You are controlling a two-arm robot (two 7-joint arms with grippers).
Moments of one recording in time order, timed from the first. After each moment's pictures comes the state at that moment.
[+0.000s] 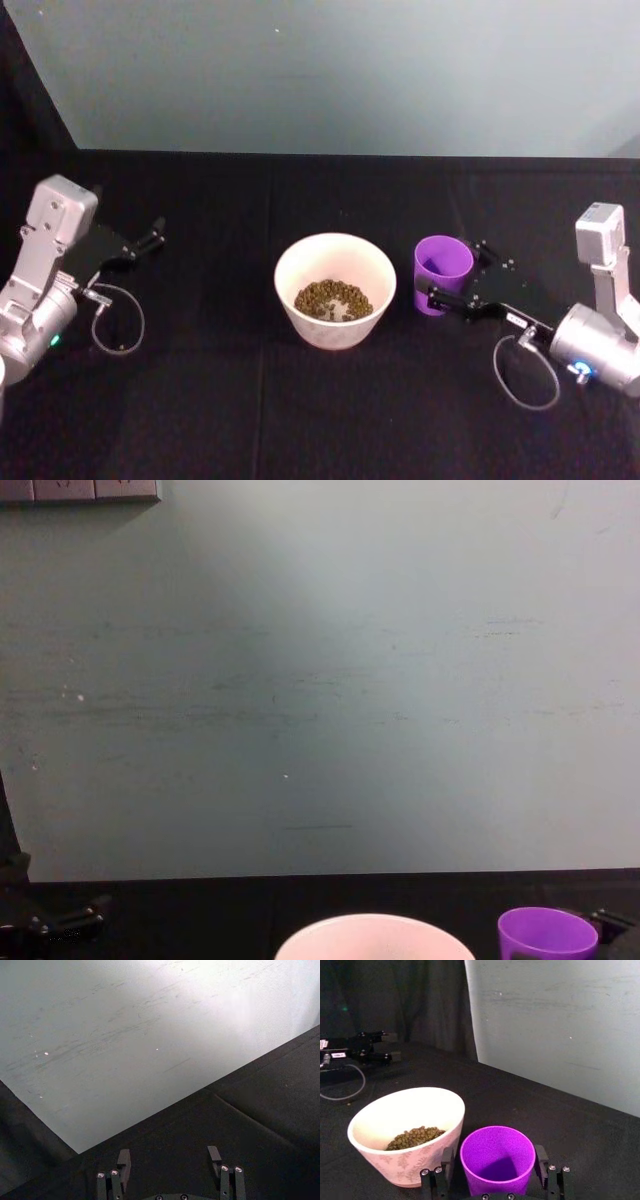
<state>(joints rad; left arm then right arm) -0.20 0.60 0.45 -1.41 -0.25 -0.12 0.03 0.28 0.47 -0.36 -1.17 0.46 -0.21 0.69</state>
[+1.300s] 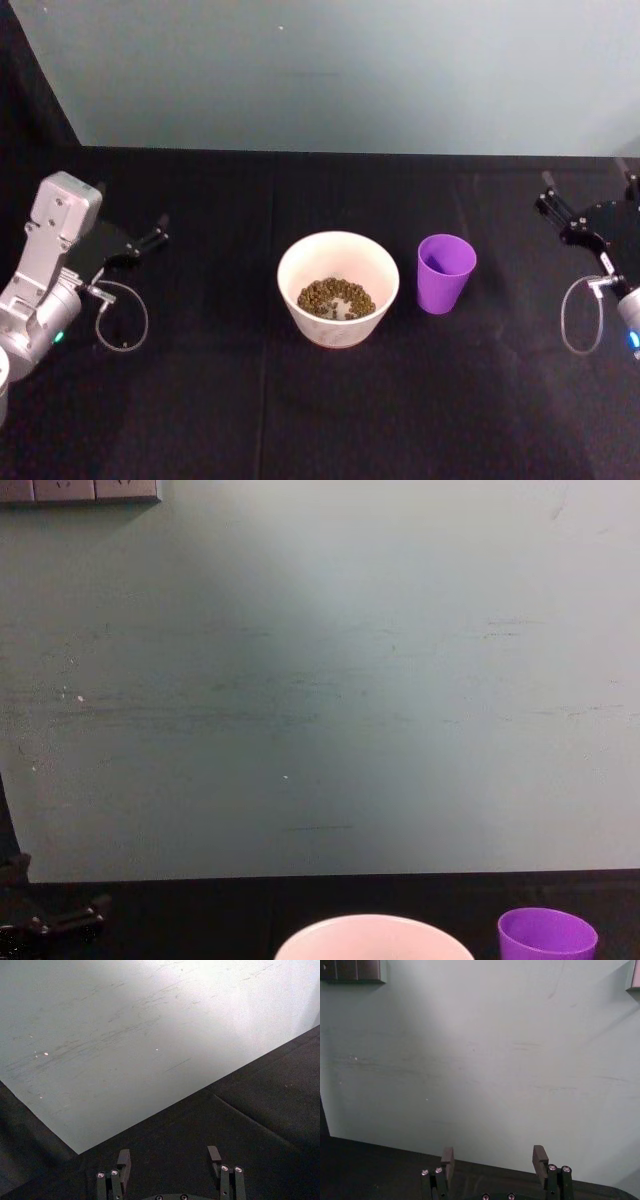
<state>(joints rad) -0.20 0.60 0.45 -1.41 -0.25 -0.12 0.03 0.03 0.34 -0.08 -1.52 0.22 -0.26 0.11</state>
